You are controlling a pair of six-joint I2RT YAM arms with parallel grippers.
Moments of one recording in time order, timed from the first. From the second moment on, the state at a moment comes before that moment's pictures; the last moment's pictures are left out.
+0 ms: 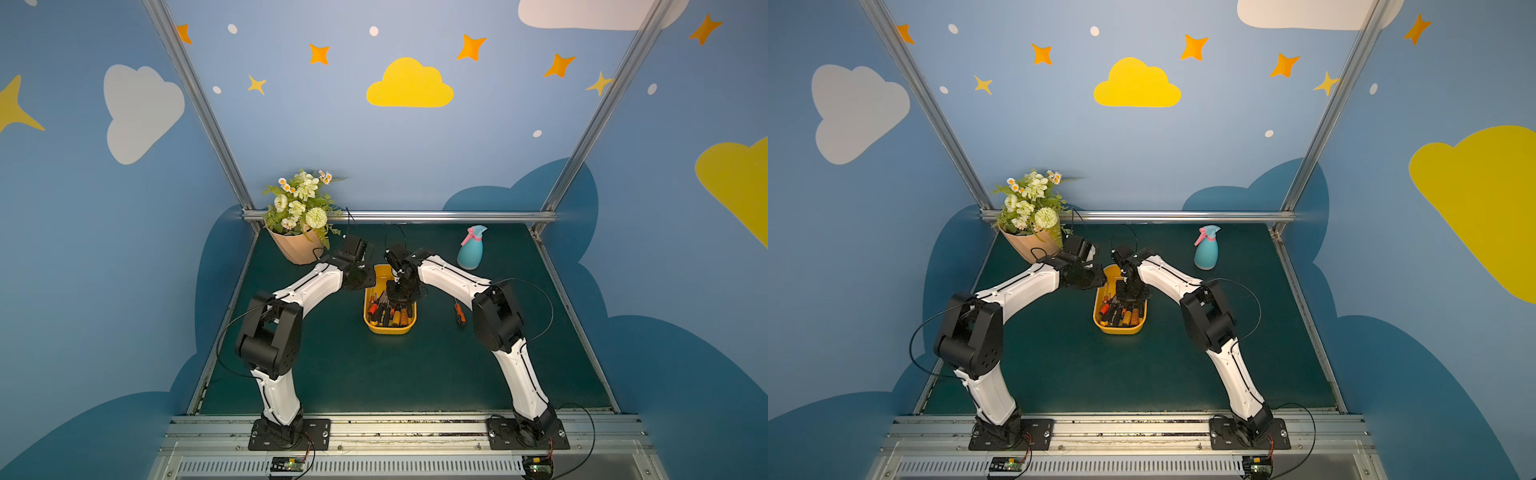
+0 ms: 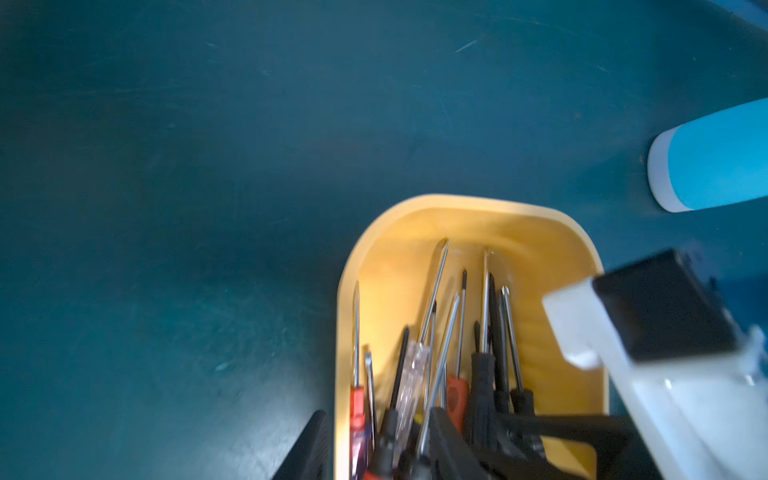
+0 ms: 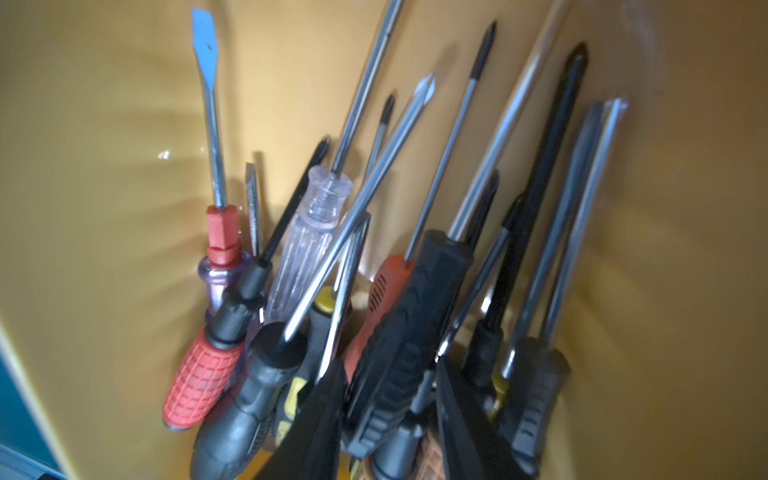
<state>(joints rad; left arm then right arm) -0.37 1.86 1.37 -0.52 0.12 -0.47 0.75 2.30 1.95 -1.00 -0.14 0.57</state>
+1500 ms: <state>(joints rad) -0.34 2.11 1.57 -0.64 0.12 -0.44 0.75 2.33 1.99 -1.01 -0.17 0.49</state>
